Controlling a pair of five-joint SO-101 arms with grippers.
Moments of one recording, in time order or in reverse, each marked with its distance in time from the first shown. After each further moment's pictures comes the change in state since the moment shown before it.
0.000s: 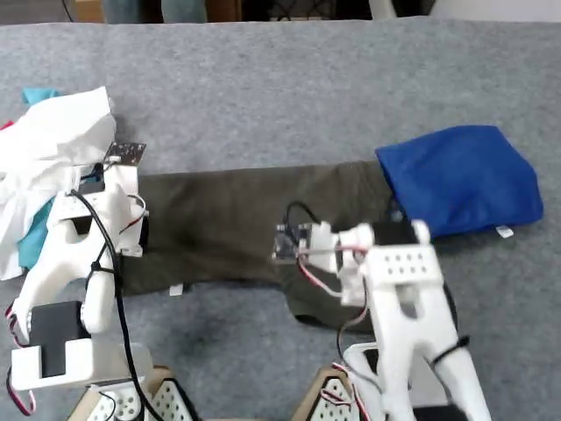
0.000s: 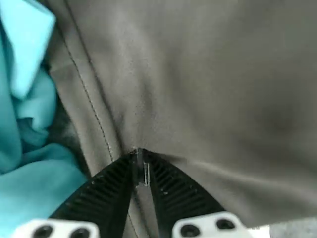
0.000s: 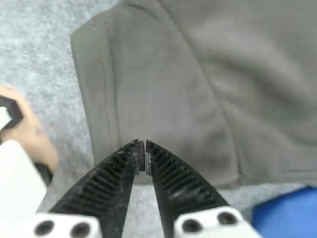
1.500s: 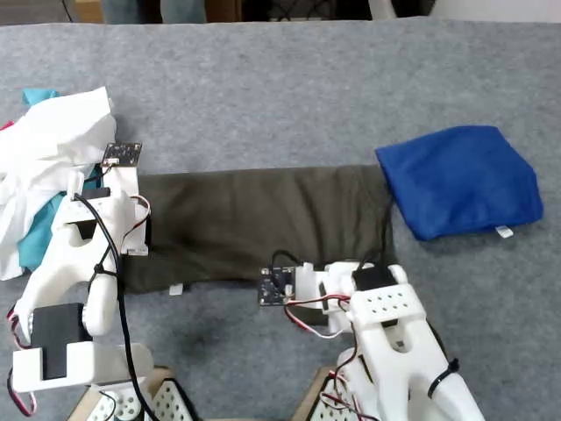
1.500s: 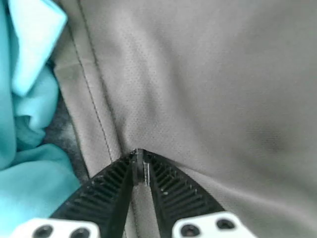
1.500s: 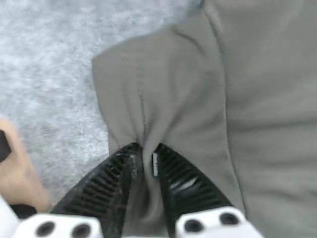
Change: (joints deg) left arm 1.1 -0.6 1.9 -3.3 4.7; right arm -6.6 -5.1 17.8 -15.4 0.5
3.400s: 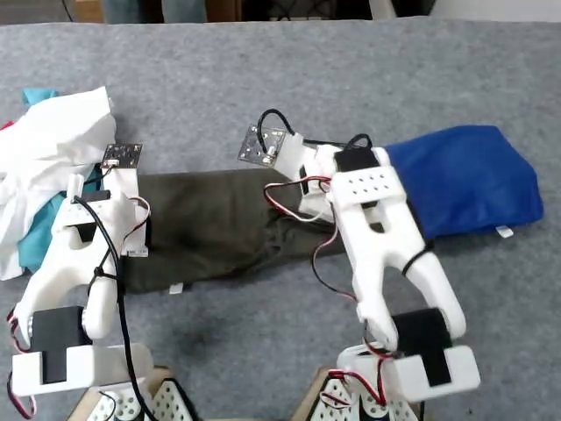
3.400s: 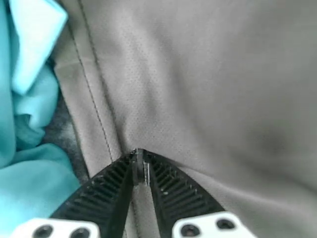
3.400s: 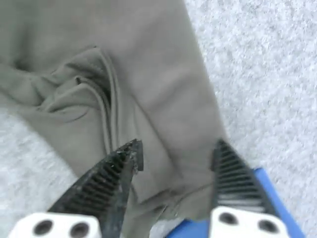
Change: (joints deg) left arm 0.0 -0.7 1.2 -1.1 0.0; right arm -1.1 36.8 -53.9 4.9 -18.9
